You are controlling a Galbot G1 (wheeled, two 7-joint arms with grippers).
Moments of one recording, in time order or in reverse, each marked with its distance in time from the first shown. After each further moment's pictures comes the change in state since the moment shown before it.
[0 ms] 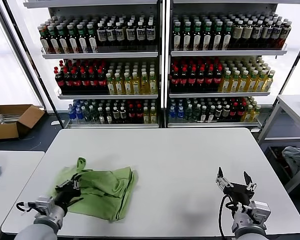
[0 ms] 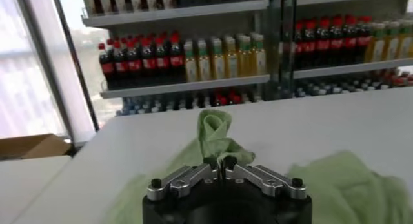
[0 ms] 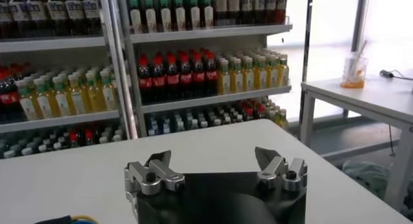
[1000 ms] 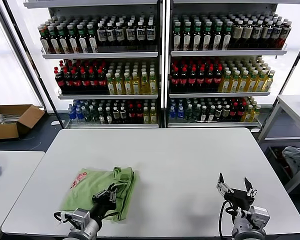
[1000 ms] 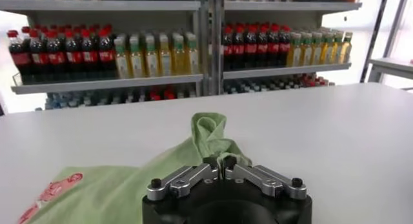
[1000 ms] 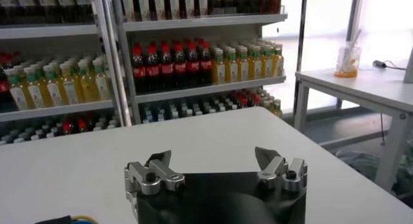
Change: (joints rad) left arm 0.042 -0.130 0.223 -0.086 0.164 0.013 0.041; right arm -0.034 0.005 0.001 -0.025 -0.004 0.024 0.003
